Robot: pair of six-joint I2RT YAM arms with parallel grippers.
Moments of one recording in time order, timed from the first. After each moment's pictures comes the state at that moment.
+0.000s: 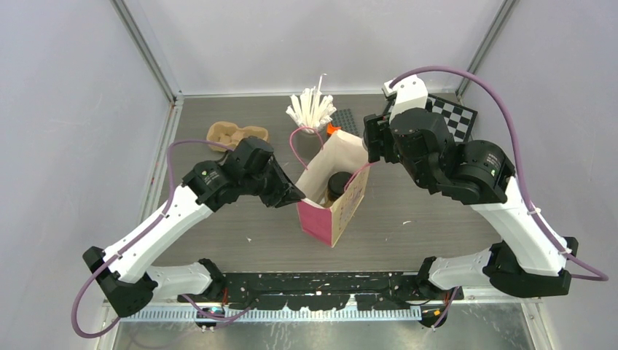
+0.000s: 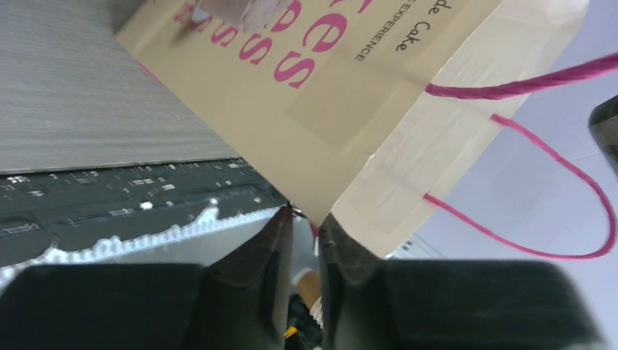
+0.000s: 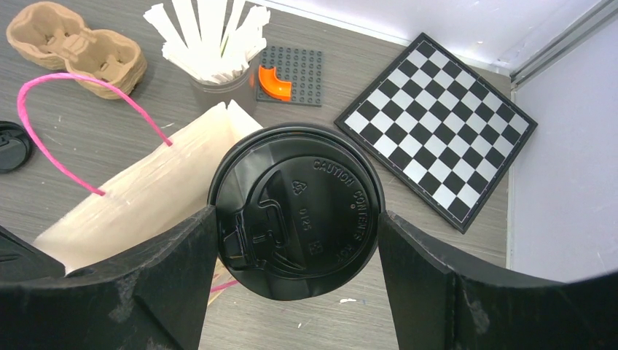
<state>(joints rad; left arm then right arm) -0.79 1.16 1.30 -0.96 0.13 -1.35 1.00 1.27 1.94 -1.19 0.76 0.26</state>
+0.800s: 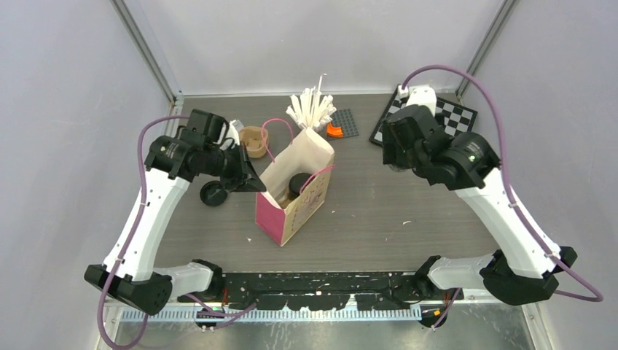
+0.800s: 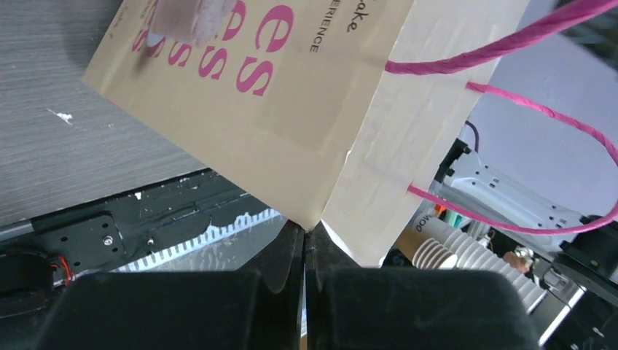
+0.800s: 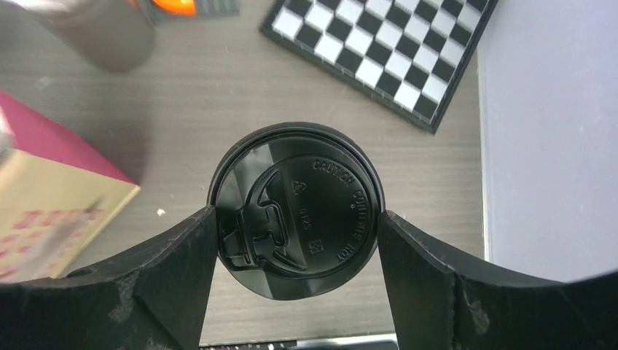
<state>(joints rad) -0.38 1.21 1.53 -1.31 0.42 -0.65 0.75 1.27 1.83 -1.32 0.69 0.39</state>
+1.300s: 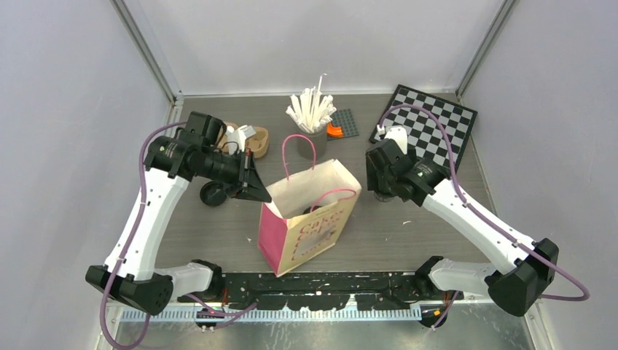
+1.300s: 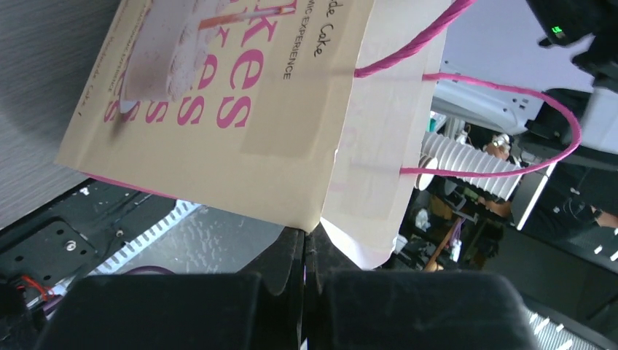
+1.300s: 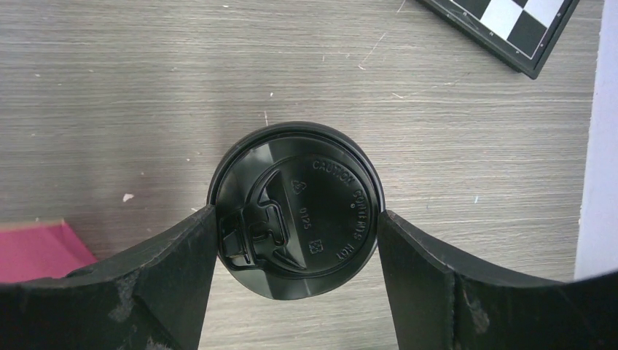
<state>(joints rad) -0.32 1.22 1.53 -1.40 0.75 -0.43 0.66 1.18 1.16 -0.94 0.55 0.45</state>
